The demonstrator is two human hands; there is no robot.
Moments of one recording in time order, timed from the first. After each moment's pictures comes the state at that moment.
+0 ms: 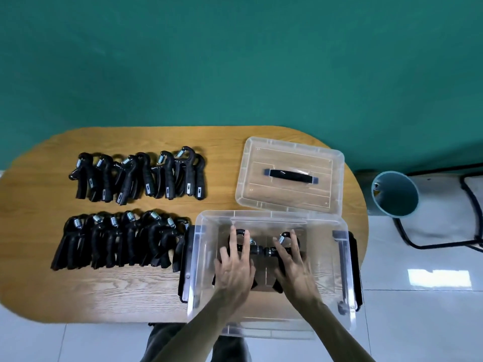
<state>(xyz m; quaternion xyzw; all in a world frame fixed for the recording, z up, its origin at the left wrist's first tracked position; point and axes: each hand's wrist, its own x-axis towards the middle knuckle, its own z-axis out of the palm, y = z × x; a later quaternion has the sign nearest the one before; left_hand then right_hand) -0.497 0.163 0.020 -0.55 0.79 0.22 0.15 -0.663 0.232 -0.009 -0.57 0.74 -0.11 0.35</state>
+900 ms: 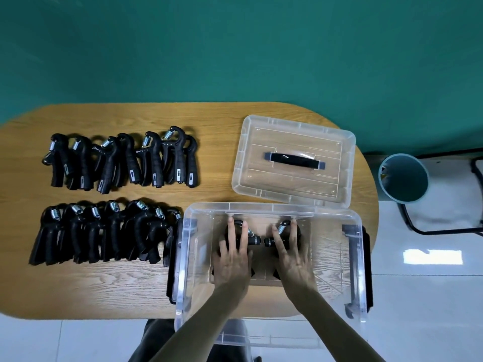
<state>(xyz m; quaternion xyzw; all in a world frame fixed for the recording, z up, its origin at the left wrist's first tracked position) -0.498 0.171 -0.039 -0.57 0.79 0.21 0.12 -0.658 0.224 -0.042 -0.57 0.78 0.04 0.27</state>
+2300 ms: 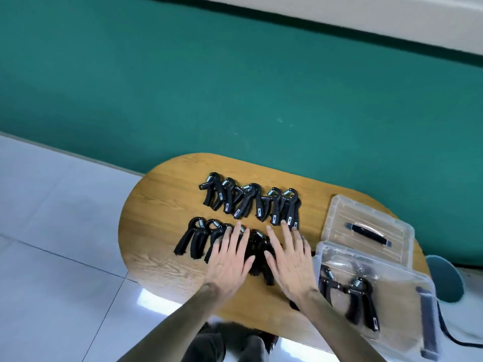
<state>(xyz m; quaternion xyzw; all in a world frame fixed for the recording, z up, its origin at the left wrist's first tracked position) -0.189 0.090 0.152 -0.59 0.79 0.16 0.10 -0.374 0.100 0.174 -0.74 0.66 0.06 0.11</state>
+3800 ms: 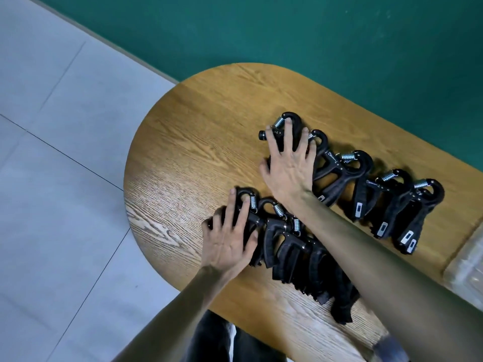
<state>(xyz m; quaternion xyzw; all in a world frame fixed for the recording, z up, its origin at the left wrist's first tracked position) -0.064 0.029 -0.054 -0.72 0.65 0.24 0.03 -0.179 -0.153 -0.051 -0.79 0.59 0.10 0.08</state>
